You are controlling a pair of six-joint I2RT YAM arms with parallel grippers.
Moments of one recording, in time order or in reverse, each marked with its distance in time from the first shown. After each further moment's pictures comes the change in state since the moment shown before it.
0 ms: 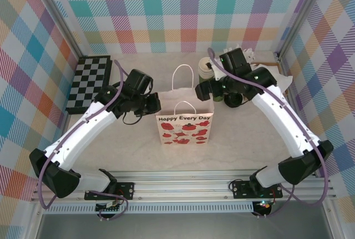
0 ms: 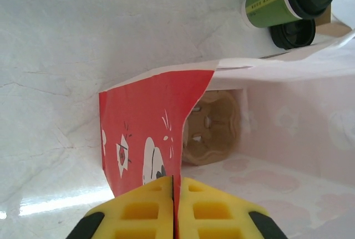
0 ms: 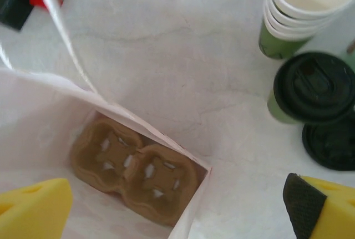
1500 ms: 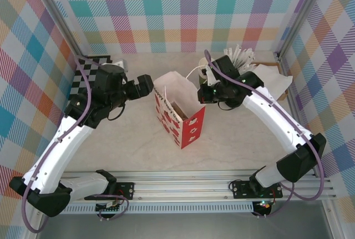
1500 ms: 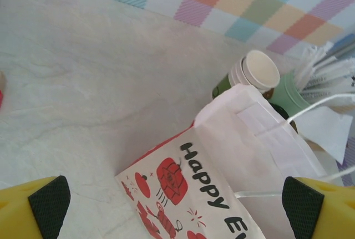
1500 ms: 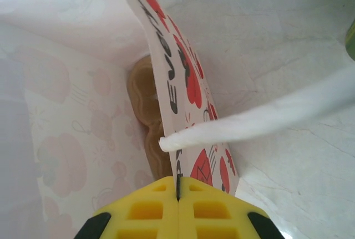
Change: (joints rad) left arm 0.097 -0.199 0.021 0.163 -0.268 0.097; right arm 0.072 0.013 -0.106 0.082 -0.063 0.417
